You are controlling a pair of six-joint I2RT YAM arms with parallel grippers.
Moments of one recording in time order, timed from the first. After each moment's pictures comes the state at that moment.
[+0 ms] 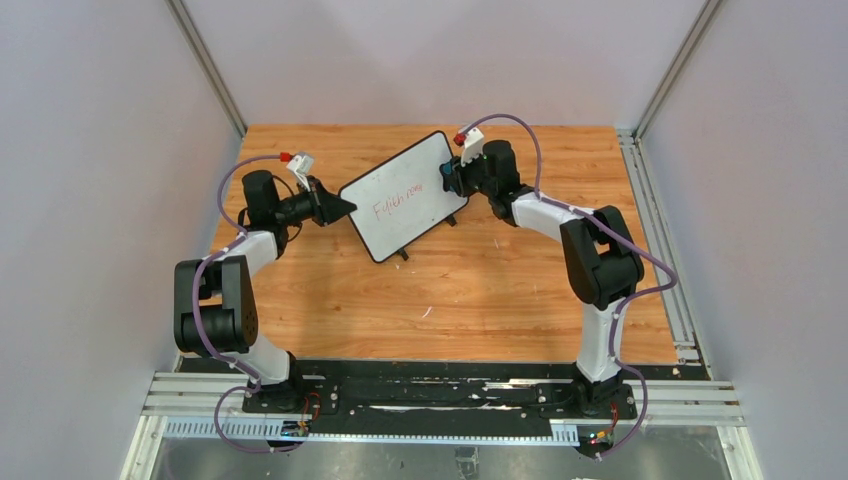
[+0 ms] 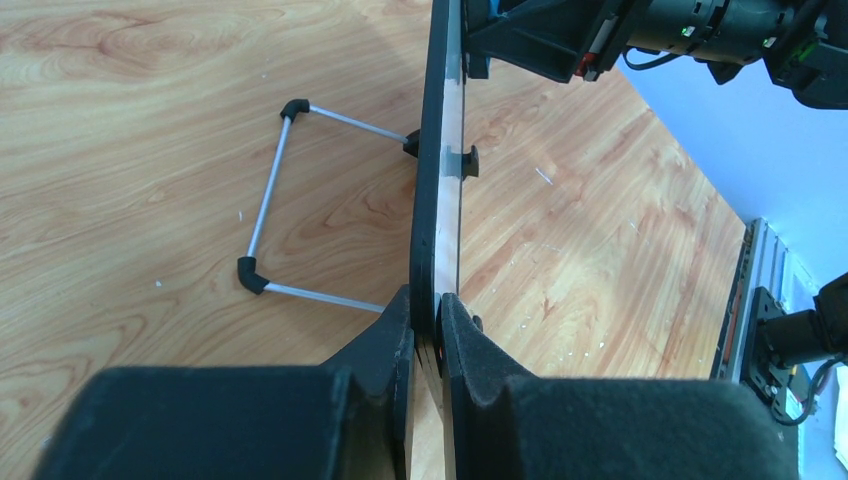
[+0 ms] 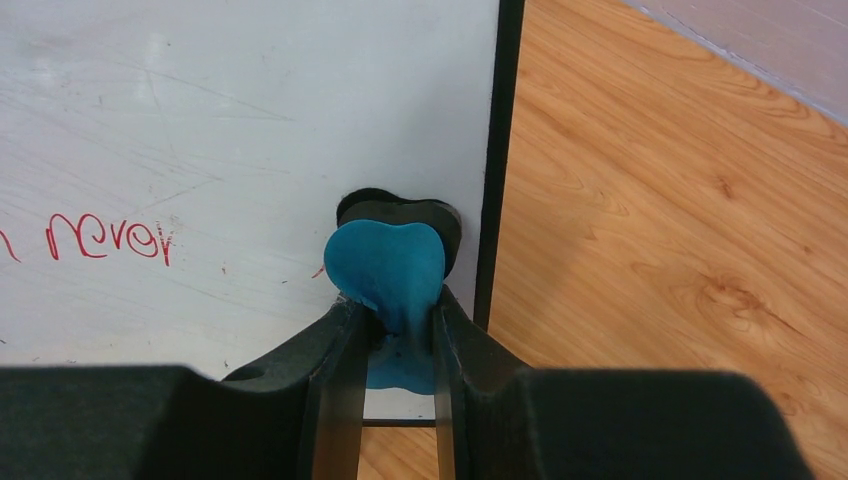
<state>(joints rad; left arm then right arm) 0.12 1.56 0.79 0.44 1.01 -0.22 0.43 1.98 1.32 0.31 -0.24 -0.09</state>
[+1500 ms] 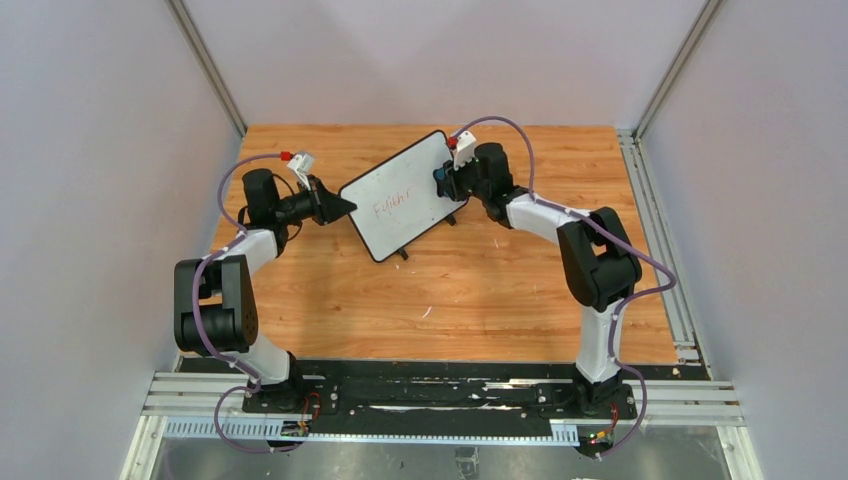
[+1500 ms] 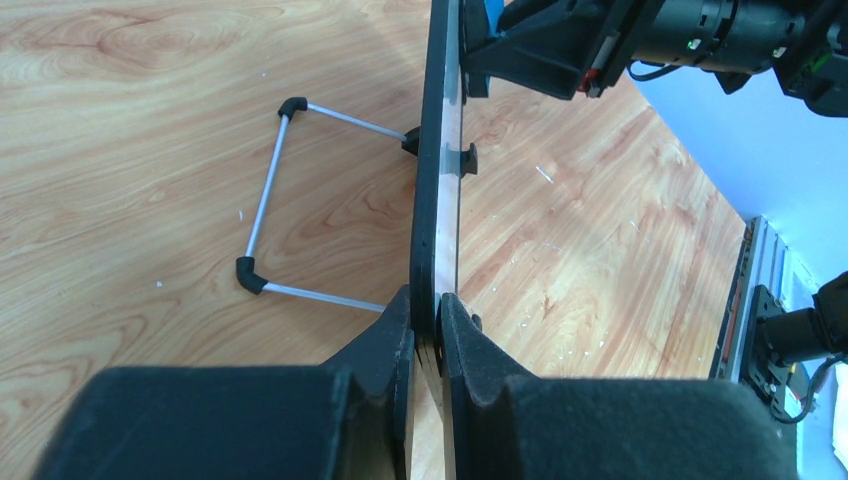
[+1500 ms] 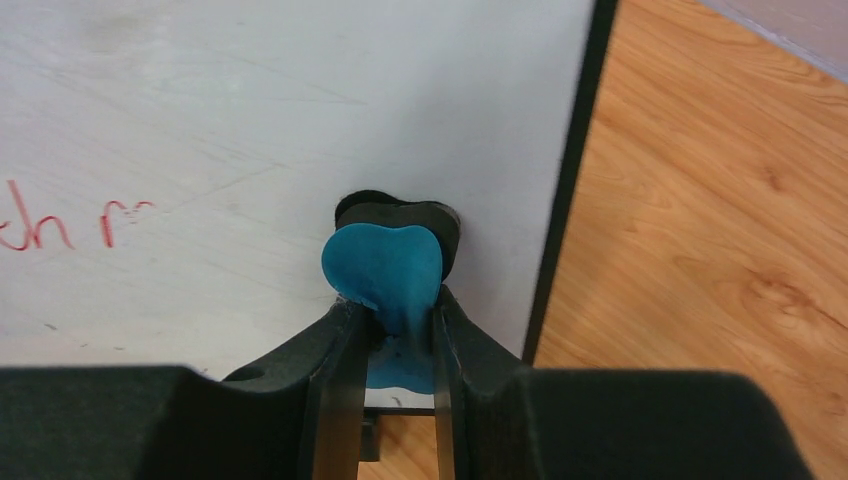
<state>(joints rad) 0.12 1.56 0.80 0.41 1.02 -0.21 0.48 1.98 1.32 0.27 -0.22 -0.07</state>
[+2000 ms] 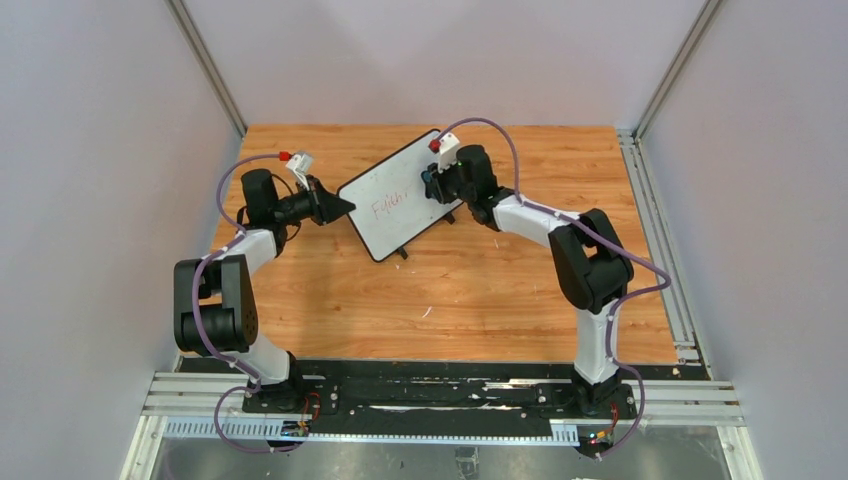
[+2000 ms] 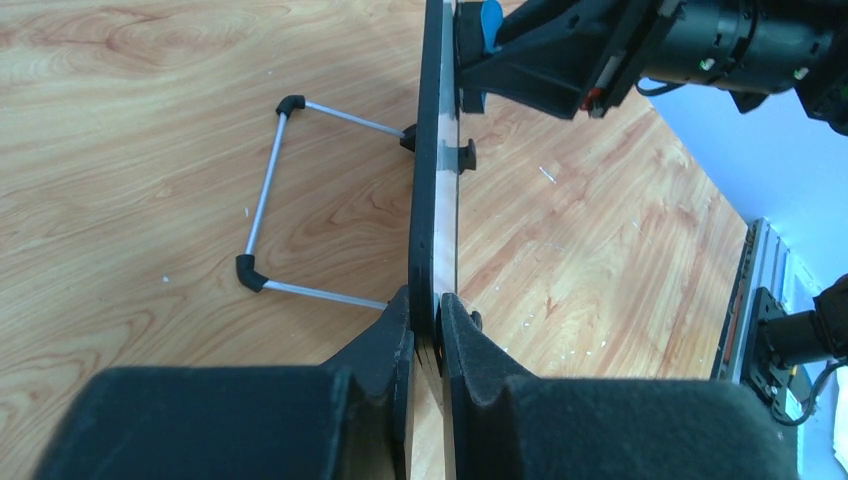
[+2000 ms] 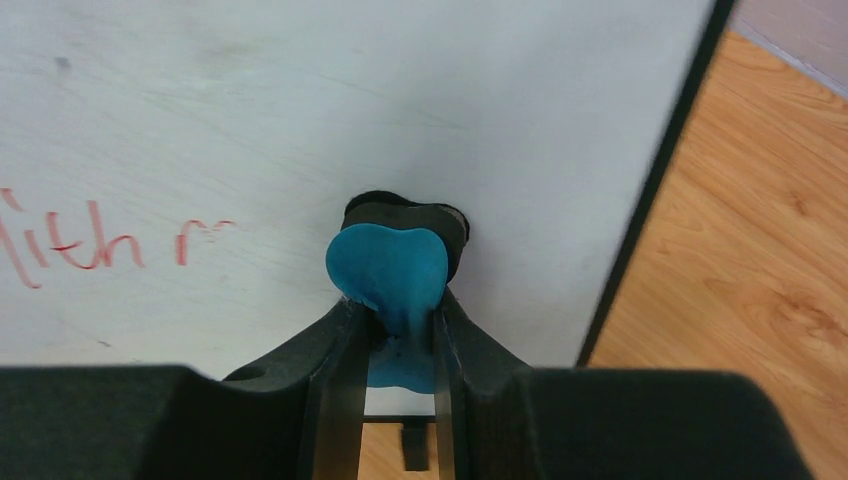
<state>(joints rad) 0.12 1.56 0.80 0.41 1.02 -0.21 0.53 1.99 1.37 0.23 -0.16 -0.07</state>
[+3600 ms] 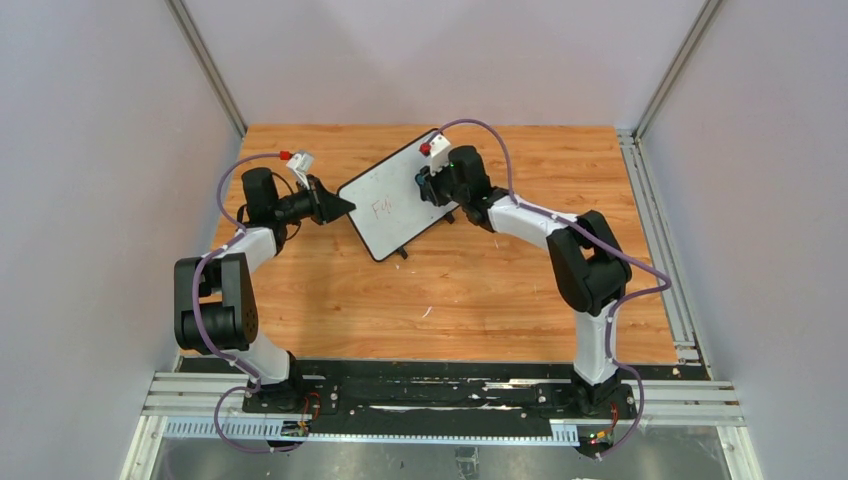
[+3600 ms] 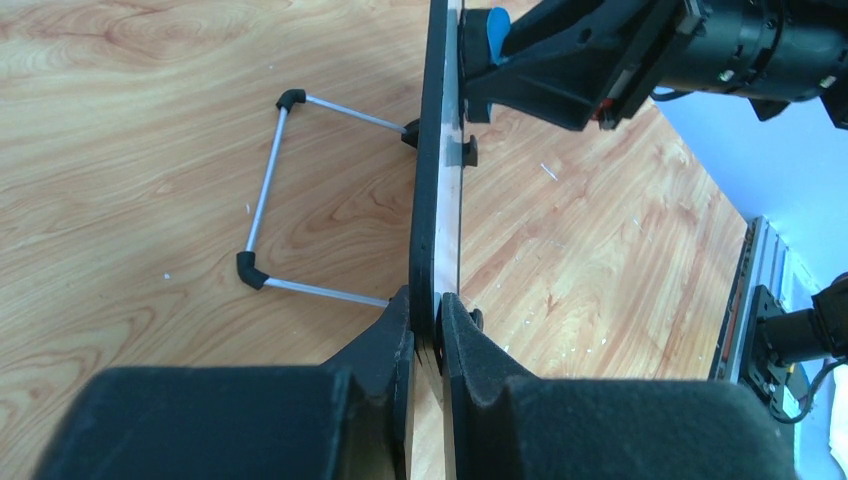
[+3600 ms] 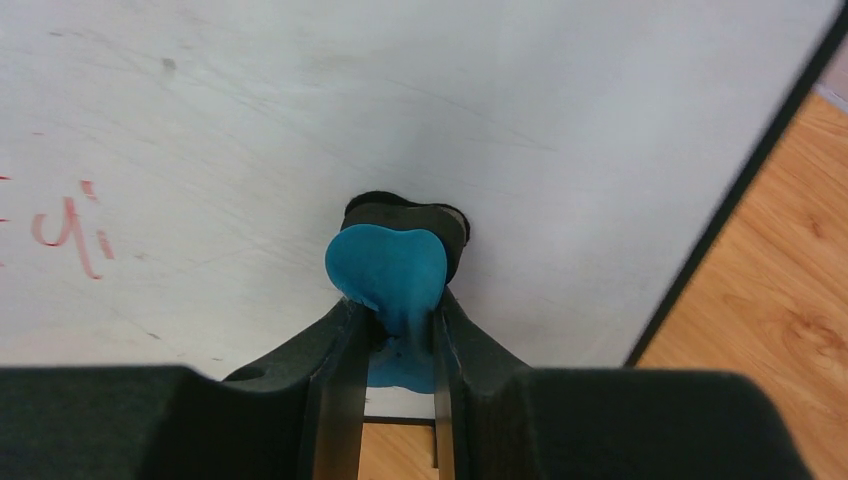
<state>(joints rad) 0.12 1.57 0.82 0.38 1.02 -0.20 0.57 1.99 1.39 0.19 -0.14 -0.11</state>
